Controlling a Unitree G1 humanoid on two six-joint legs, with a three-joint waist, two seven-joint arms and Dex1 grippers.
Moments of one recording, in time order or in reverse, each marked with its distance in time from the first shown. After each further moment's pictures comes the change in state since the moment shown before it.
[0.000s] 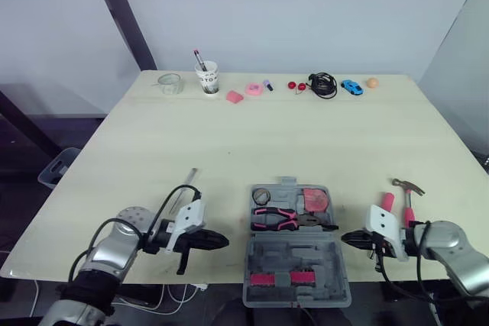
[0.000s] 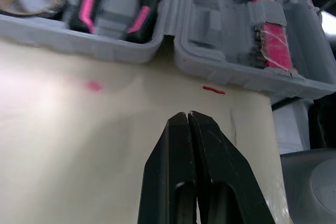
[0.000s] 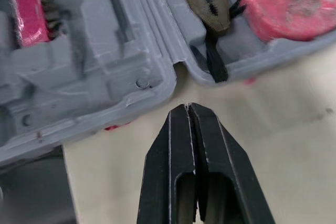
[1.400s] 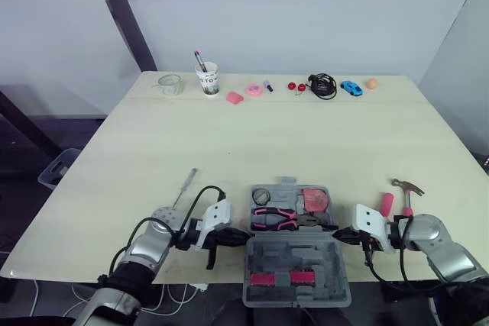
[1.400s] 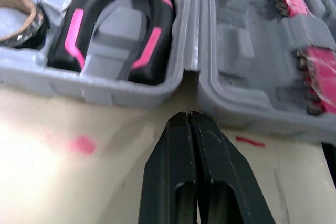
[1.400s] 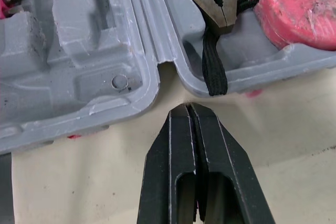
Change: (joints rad) left arm -0.077 -0.174 -0.046 0.104 0.077 -0.021 0.088; right arm -0.085 0.062 0.041 0.110 -0.091 -0.088 0.030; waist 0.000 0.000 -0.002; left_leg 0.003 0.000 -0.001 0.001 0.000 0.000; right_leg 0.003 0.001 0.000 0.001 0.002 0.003
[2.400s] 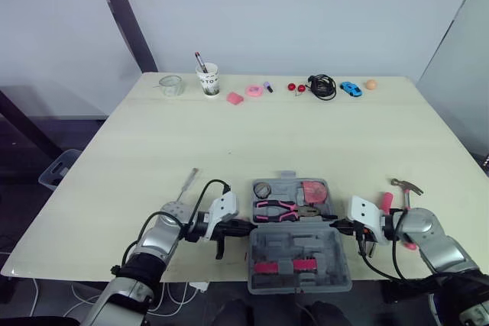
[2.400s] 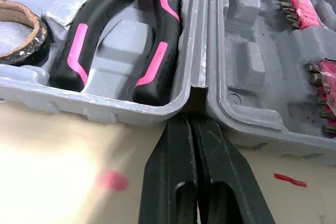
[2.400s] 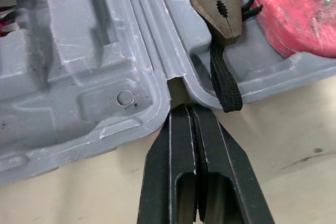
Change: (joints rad) left arm -0.076 -0.057 0.011 0.101 0.029 -0.012 0.041; right arm -0.068 0.063 -0.018 0.078 -0.038 0.008 -0.039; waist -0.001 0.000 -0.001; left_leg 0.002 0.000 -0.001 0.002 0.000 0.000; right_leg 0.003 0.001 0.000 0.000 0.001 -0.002
